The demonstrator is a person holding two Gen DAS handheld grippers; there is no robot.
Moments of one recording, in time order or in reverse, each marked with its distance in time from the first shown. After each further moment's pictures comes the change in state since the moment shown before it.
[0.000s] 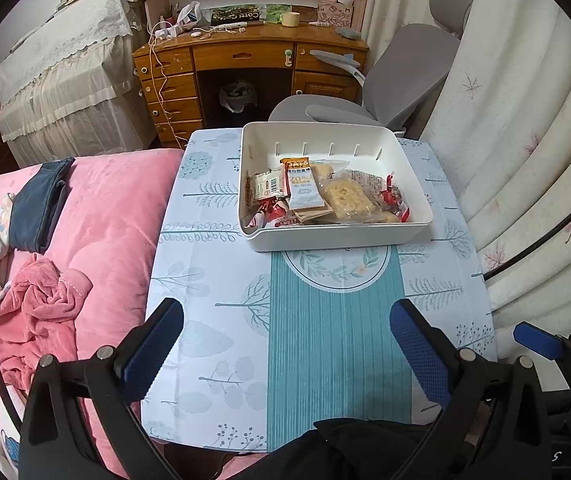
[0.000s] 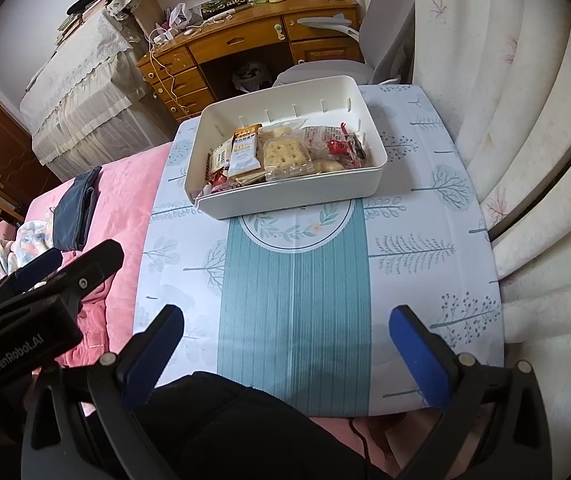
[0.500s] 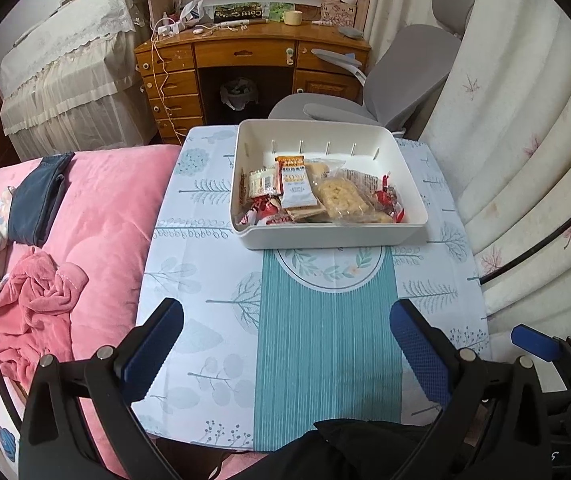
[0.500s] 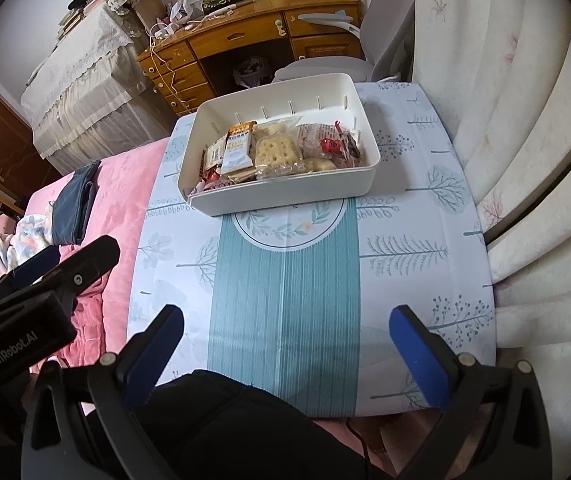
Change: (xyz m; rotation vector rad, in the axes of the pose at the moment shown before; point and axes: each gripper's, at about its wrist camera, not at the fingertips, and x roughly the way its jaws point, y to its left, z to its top) left arm 0.006 -0.019 0.001 -0.018 0.018 0.002; right arm 0.006 -0.016 0.002 -0.013 0.026 0.006
